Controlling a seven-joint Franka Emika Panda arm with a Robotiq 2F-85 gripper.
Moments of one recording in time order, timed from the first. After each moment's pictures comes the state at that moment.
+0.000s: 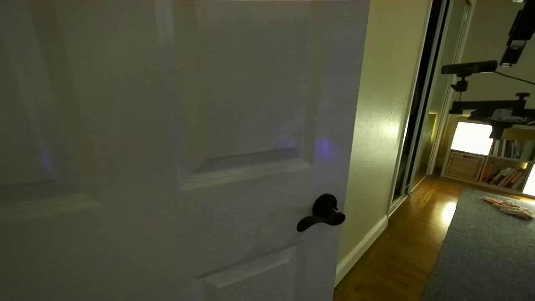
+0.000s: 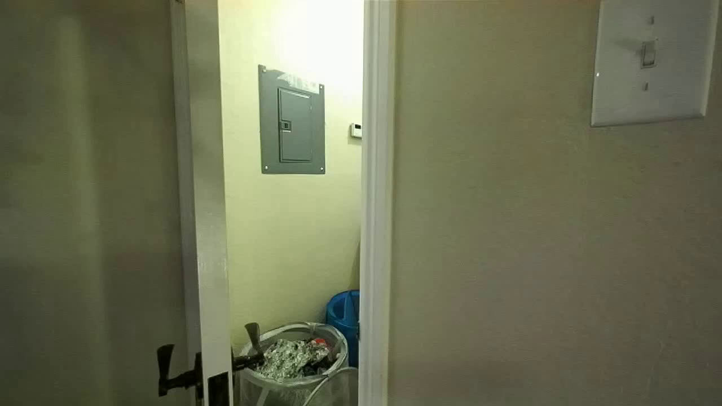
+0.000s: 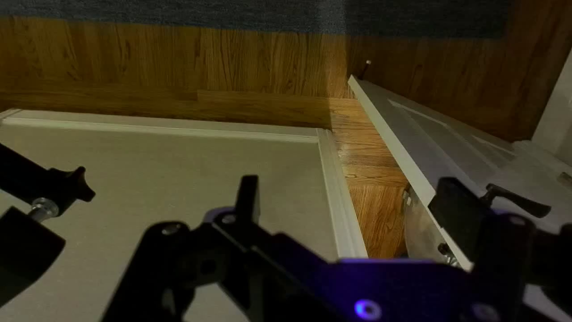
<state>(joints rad) -0.13 -0.62 -0.24 -2.38 -0.13 1.91 -0.28</state>
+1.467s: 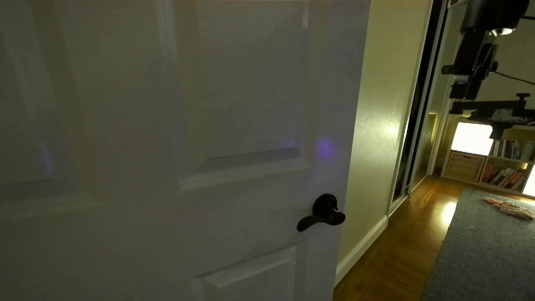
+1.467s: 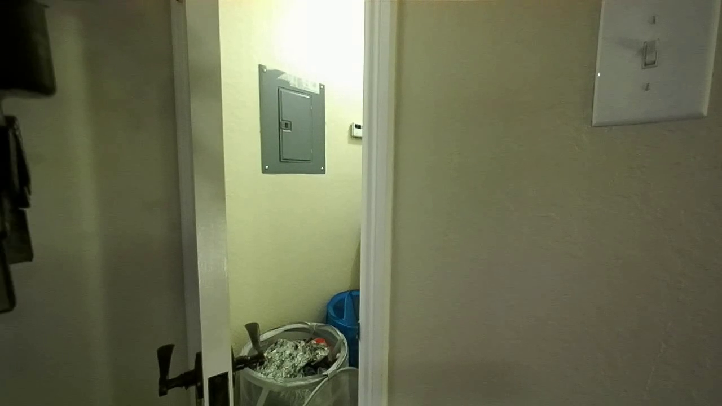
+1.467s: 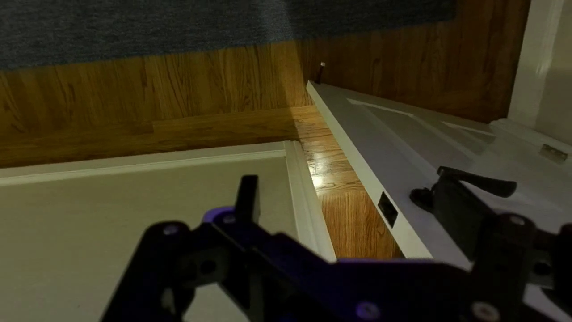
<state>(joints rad) -0.09 -0.45 -0.05 -2.42 0.04 2.03 0.01</state>
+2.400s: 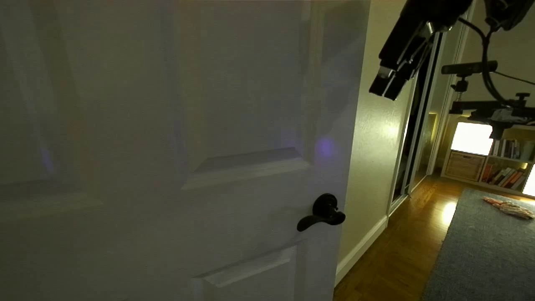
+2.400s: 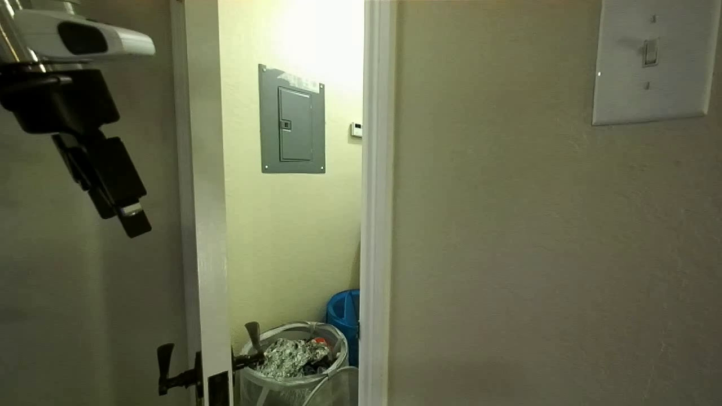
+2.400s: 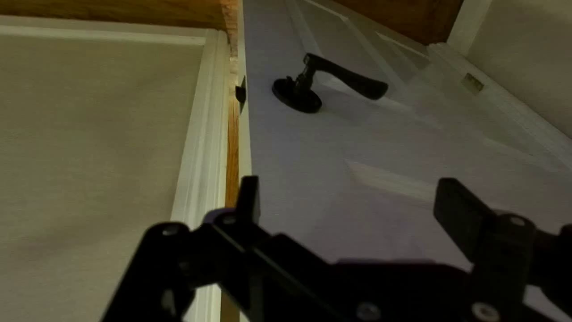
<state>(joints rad) 0.07 -0.32 0.09 -2.39 0.13 2.44 0.07</state>
